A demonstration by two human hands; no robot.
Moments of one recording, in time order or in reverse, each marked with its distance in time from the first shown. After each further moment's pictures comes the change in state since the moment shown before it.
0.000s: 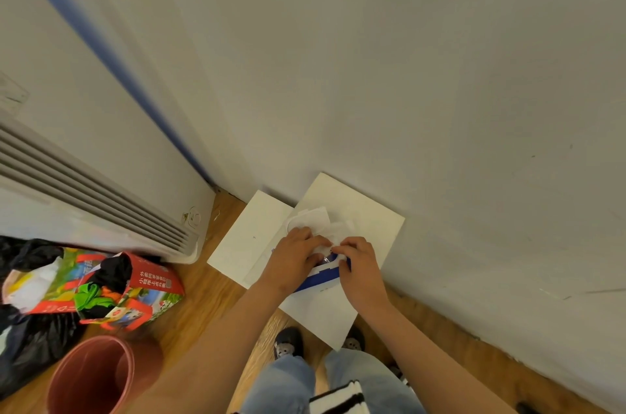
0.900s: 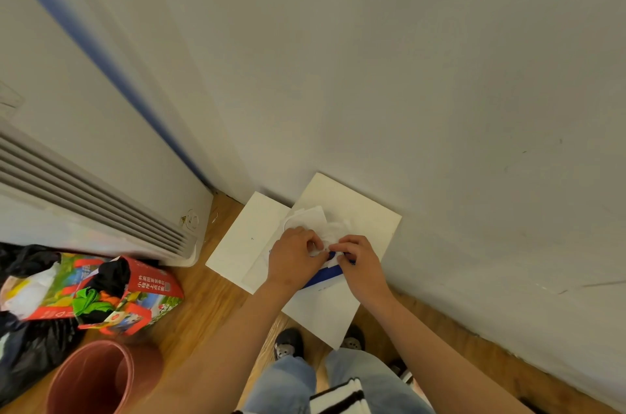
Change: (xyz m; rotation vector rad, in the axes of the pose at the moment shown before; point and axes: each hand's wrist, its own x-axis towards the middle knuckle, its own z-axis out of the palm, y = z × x) left_hand 0.007 0.013 0.005 -0.082 0.187 -0.215; right_hand 0.007 0.001 -0.005 0.235 -0.005 0.086
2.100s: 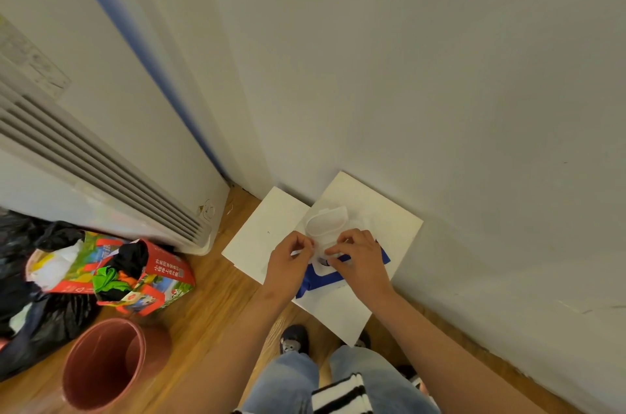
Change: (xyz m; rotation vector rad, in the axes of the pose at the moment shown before) left_hand -0.036 -0.028 -0.015 -0.718 0.142 -0.277; right_hand 0.000 -0.019 0.023 -0.383 -0.024 -0.266
